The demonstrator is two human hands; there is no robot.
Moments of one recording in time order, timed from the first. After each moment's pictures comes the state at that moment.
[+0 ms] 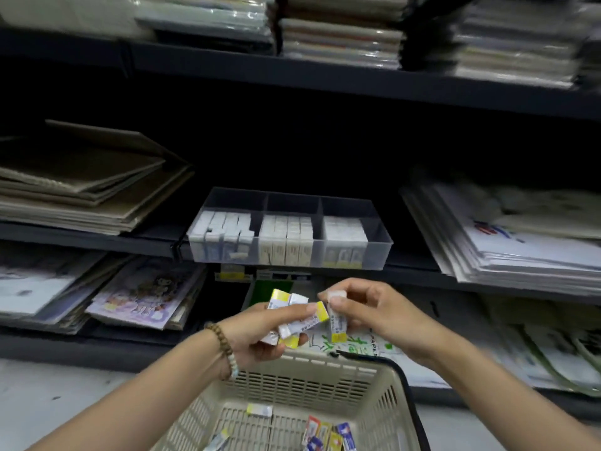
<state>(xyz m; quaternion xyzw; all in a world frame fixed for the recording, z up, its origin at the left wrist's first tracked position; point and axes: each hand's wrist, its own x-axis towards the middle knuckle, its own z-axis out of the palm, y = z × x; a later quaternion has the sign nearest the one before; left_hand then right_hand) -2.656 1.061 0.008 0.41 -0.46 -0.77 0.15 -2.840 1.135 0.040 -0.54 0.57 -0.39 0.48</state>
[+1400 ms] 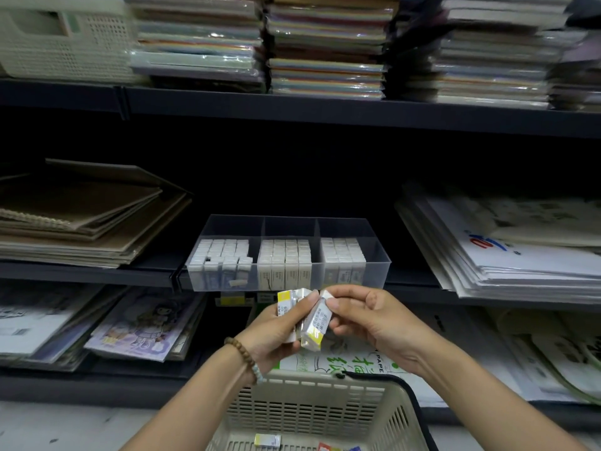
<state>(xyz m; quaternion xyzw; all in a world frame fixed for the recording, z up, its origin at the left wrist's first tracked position) -2.679 1.047 0.016 0.35 -0.48 -0.77 0.23 -2.836 1.115 0.046 -0.39 0.50 -0.51 0.58</state>
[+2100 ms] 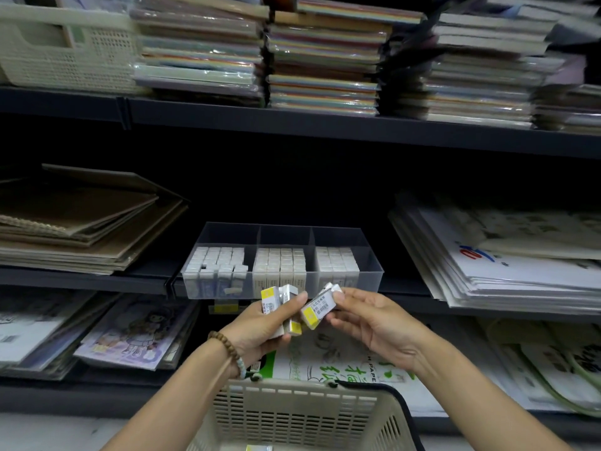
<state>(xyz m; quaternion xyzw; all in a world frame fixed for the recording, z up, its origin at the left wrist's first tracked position) -2.671 1.032 0.028 0.39 -0.49 -0.74 0.24 -2.850 1.107 0.047 -0.33 0.45 -0.53 0.63</state>
